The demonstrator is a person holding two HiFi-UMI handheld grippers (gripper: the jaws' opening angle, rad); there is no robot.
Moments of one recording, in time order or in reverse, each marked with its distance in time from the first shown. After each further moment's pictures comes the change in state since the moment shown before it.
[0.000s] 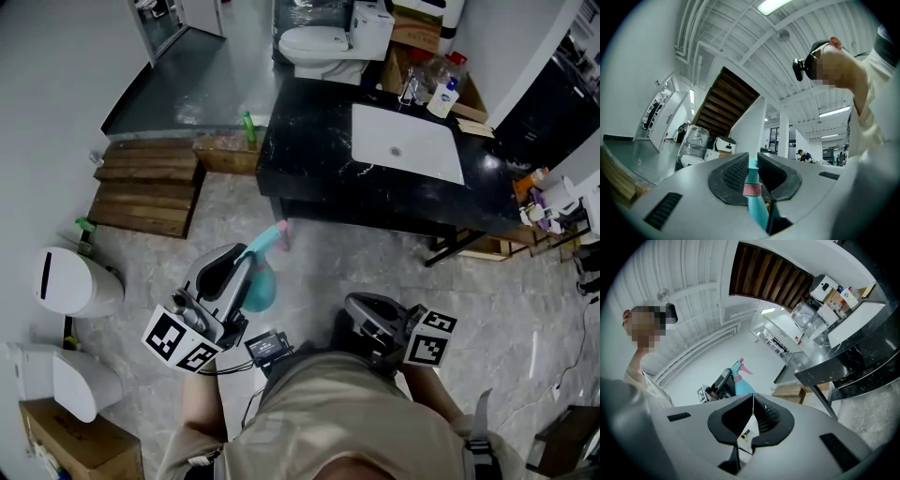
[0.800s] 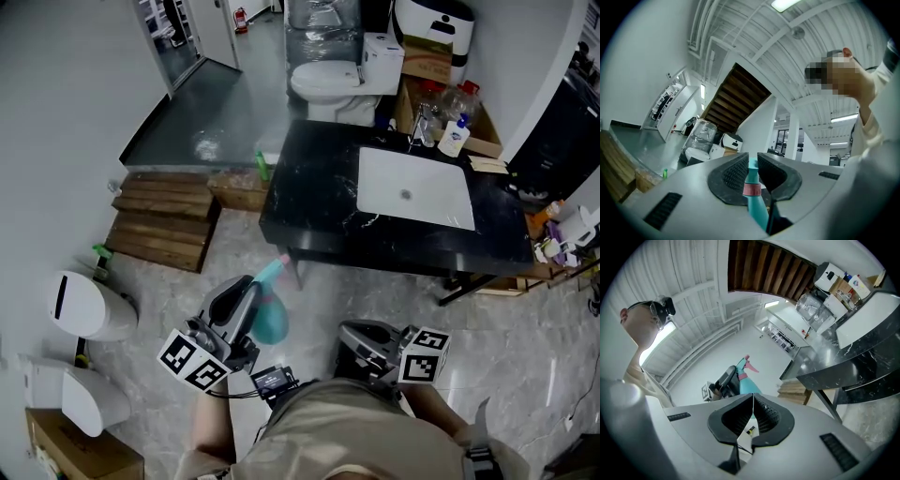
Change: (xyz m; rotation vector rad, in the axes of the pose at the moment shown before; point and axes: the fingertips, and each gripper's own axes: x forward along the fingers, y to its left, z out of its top) left arm 0.055 0.037 -0.018 -0.105 0.000 0.097; right arm 0.027 -0.046 0.039 0.001 0.070 0.108
